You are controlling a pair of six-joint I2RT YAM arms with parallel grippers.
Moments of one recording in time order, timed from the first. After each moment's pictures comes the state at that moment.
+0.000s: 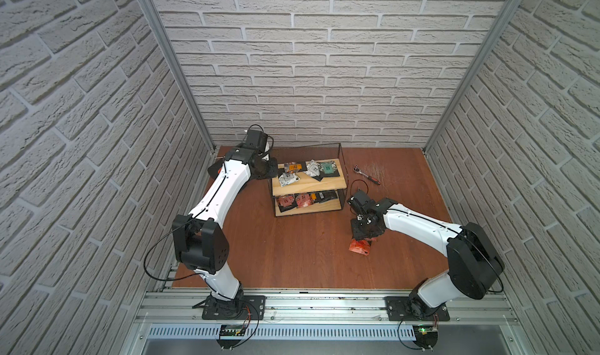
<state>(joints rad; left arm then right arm) -0.24 1.68 1.63 -0.94 0.07 -0.30 0.56 1.54 0.98 -0.84 0.11 0.54</state>
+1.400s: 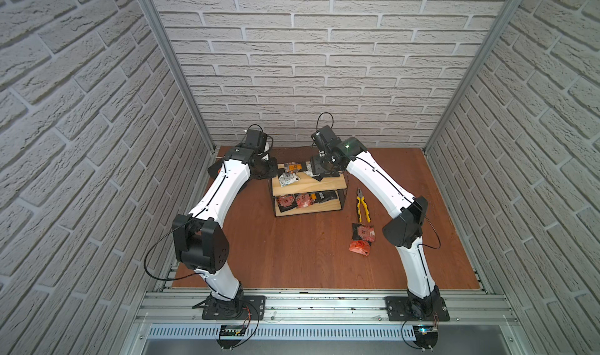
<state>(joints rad) -0.23 1.69 1.64 -0.94 0.08 -0.30 0.60 2.23 2.44 -1.24 0.23 0.38</state>
